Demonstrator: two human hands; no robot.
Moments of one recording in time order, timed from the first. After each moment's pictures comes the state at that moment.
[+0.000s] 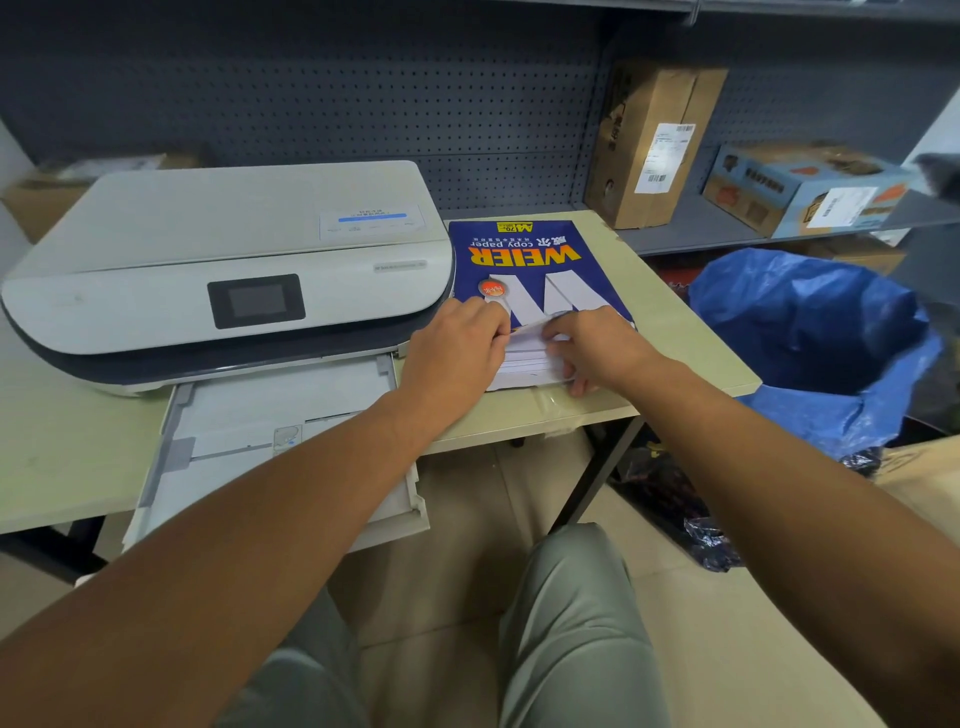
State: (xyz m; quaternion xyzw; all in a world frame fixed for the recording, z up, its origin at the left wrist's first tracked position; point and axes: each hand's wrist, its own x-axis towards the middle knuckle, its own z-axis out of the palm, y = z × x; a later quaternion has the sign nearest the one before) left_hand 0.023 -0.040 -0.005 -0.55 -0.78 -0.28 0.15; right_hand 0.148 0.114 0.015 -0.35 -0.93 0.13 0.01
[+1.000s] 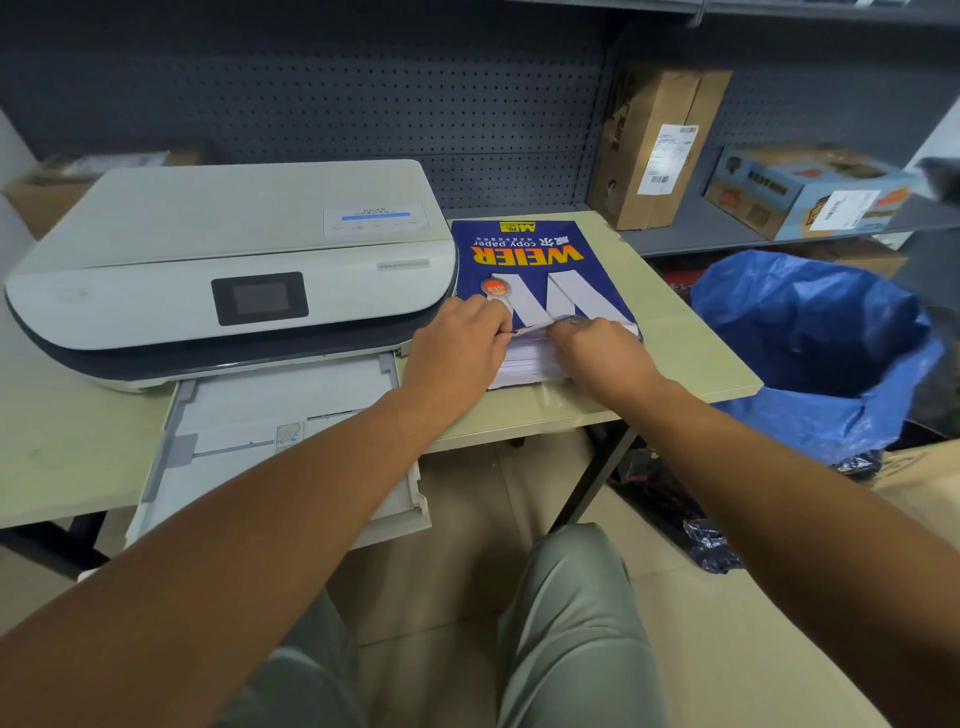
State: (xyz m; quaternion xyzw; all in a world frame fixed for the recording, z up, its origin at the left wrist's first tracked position) left_hand 0.024 -0.040 -0.003 -0.54 -0.79 -0.27 0.13; right_hand 0.154 0.111 -0.004 -0.25 -0.96 -0.12 0.07
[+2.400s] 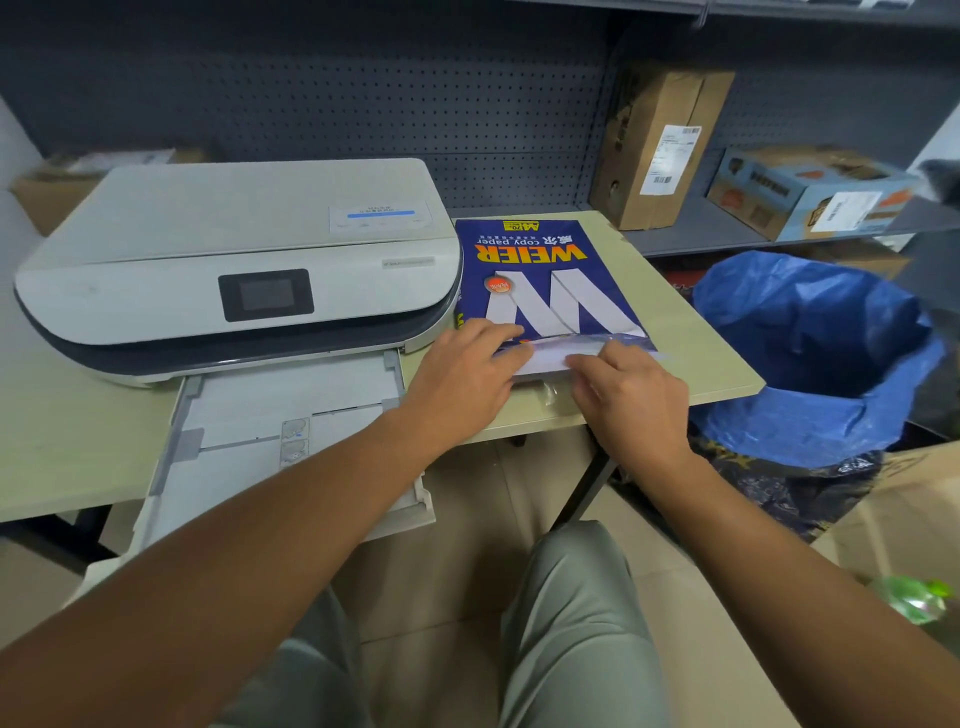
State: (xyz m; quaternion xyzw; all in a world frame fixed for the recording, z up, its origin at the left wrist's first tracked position) left_hand 0.025 -0.058 -0.023 -0.66 -0.71 -0.18 0.19; right_hand 0.209 0.060 -0.022 -0.26 -0.89 -0.13 0.36
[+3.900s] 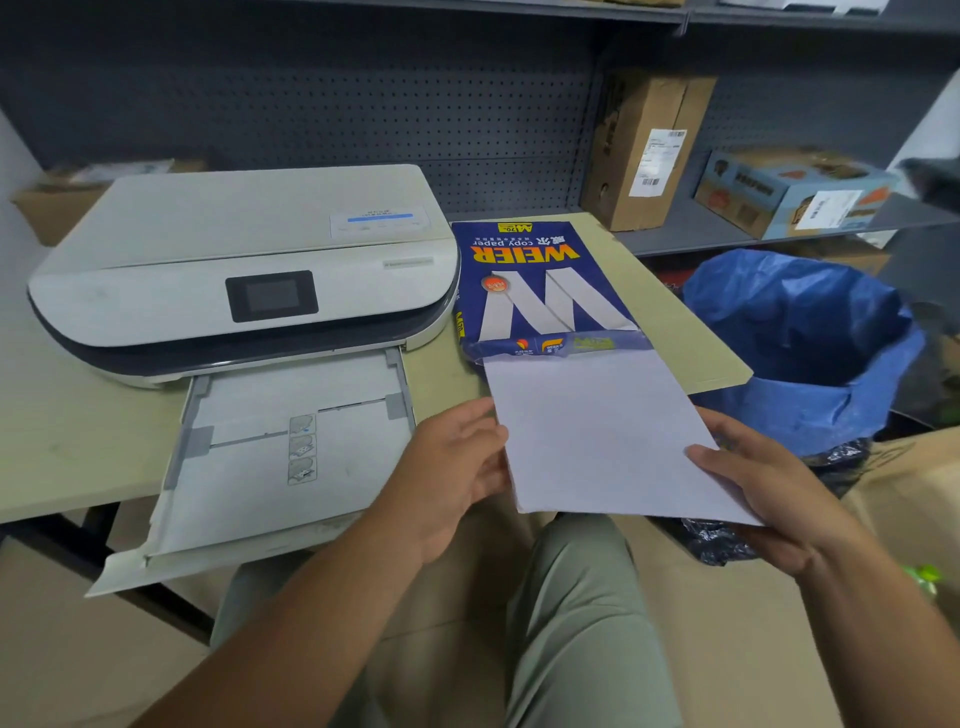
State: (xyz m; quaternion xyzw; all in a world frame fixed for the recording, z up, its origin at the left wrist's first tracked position) left_hand 0.113 -0.154 0.013 -0.24 -0.60 -0.62 -0.44; right_hand 0.338 0.026 0.009 -0.40 -0.57 0.69 0.21
